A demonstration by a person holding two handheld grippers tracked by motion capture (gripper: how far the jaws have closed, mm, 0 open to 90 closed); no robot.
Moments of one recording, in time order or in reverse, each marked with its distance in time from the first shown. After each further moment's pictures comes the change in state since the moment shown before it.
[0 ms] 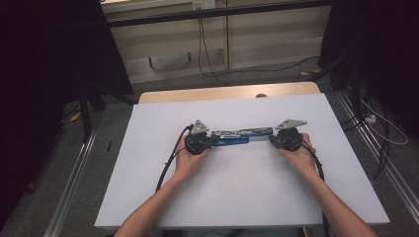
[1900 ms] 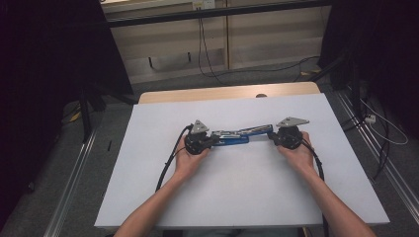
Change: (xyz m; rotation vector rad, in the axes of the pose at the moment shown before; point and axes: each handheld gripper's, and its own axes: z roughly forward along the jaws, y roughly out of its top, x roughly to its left) left arm 0.001 0.001 -0.001 0.014 0.006 0.003; right arm -0.002 0.003 0.001 -0.084 0.015 0.047
